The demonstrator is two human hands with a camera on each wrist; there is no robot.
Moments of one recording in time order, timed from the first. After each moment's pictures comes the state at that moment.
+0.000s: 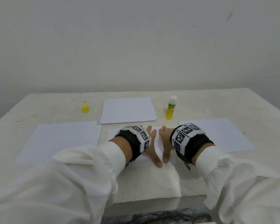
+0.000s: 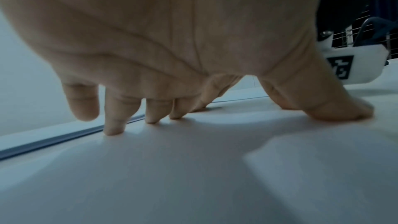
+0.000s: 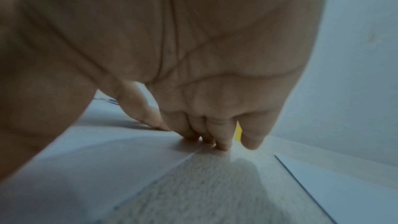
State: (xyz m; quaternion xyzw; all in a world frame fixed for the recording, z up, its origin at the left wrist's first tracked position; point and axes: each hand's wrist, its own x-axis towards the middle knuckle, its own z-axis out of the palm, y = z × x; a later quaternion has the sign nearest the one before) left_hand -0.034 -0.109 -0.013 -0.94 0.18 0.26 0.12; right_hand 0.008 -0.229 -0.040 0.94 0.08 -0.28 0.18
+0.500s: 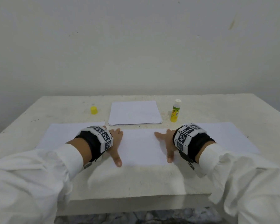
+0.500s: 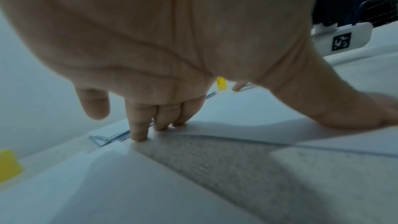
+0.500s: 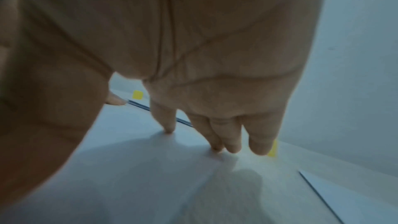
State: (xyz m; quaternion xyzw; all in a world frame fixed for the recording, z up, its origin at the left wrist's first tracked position) left_hand -0.047 0.007 -0.004 -0.94 0.11 0.27 0.16; right_hand -0.033 -0.210 0.013 0.91 0.15 -0.33 0.18
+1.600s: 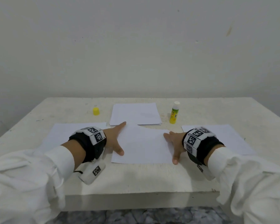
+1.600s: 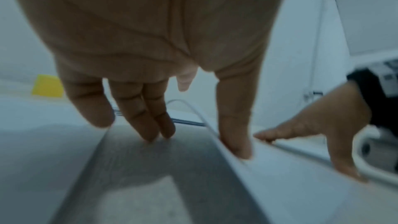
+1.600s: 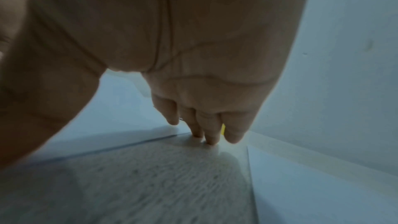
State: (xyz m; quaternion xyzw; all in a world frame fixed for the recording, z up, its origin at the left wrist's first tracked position) left_hand -0.062 0.017 0.008 -0.96 0.03 0.24 -0.17; right_hand -0.046 -0.244 0.017 0.93 0.14 -0.32 0.09
